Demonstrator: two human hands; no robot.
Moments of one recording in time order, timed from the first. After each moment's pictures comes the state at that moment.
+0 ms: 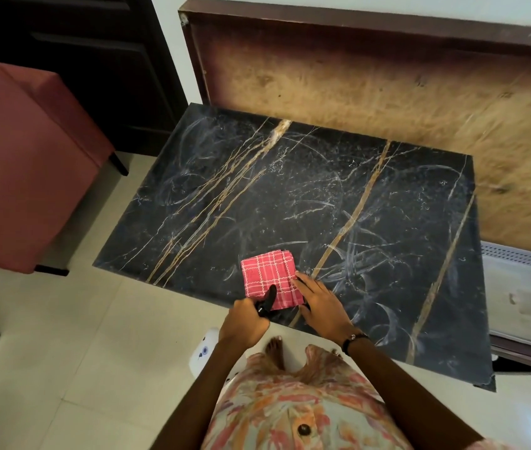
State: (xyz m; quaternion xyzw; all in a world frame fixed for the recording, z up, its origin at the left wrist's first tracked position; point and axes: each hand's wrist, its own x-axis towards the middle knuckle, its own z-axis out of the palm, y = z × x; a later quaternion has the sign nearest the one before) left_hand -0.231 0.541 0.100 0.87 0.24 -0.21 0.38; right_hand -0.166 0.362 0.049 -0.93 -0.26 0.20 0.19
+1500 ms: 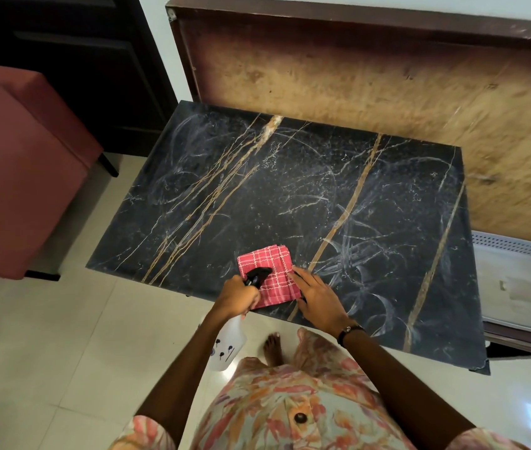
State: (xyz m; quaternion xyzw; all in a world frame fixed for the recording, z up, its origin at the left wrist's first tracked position) left_hand -0.195 0.567 0.101 0.77 0.29 -0.28 0.49; right_hand -0.171 0.366 0.051 -0.93 -0.25 0.18 0.19
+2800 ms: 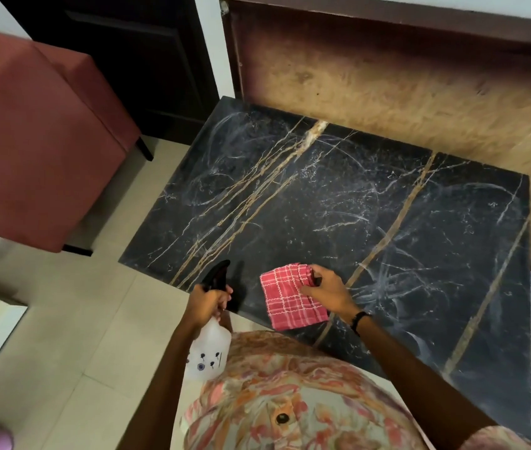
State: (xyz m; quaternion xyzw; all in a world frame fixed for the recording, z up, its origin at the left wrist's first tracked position) left_hand -0.212 0.662 0.110 0.65 0.43 -0.13 0.61; right_hand -0.097 0.423 0.073 -0.83 -0.06 0.35 0.43
